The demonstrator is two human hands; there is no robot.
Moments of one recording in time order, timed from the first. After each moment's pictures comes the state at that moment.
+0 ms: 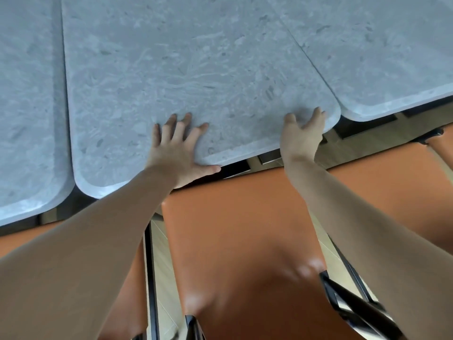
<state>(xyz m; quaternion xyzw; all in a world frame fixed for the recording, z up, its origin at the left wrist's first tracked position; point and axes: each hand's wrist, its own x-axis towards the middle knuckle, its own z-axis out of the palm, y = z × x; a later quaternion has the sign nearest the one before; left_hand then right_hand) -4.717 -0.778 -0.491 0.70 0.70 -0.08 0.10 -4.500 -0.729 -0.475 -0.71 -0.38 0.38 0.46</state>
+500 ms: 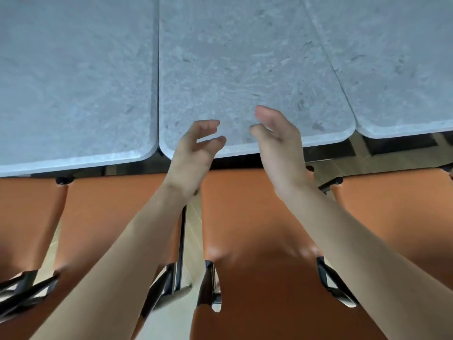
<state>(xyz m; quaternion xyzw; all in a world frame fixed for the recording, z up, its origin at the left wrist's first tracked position) -4.696 -0.931 -0.314 0.34 0.70 0.46 0.43 -4.557 -0.875 -0.302 -0.54 -0.54 0.55 0.34</state>
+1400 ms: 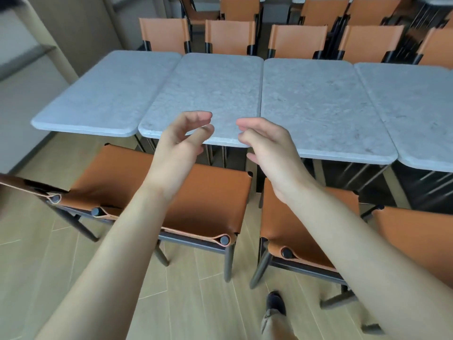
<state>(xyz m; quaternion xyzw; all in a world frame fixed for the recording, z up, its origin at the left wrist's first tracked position) -4.781 -1.326 -0.127 0.33 0.68 0.60 0.26 -4.651 -1.222 -0.129 -0.36 -0.66 0.60 0.27</state>
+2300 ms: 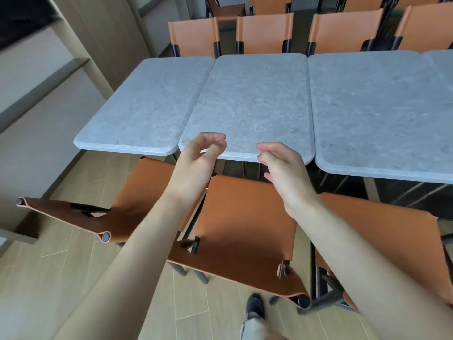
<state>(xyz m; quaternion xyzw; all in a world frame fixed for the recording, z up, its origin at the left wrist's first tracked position) -4.966 -1.305 -0.147 0.28 0.74 0.54 0.28 -4.841 -1.195 -0.188 -0.41 -0.59 0.64 0.27</state>
